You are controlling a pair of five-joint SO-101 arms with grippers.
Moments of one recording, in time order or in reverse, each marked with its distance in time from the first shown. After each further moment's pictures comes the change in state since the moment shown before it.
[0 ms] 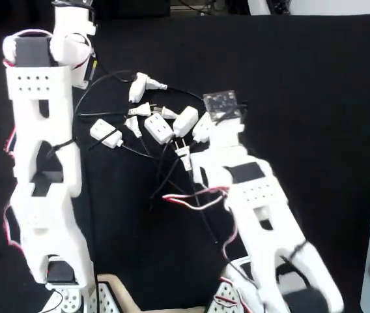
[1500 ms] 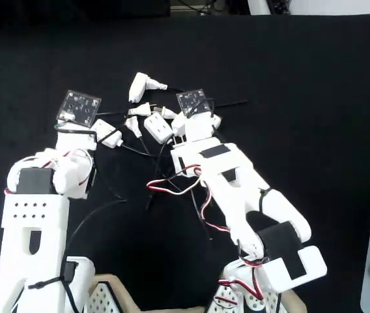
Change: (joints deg) left arm -0.1 -73.2 109.6 -30.9 0.4; right arm -4.3 27.0 -9.0 -14.9 0.1
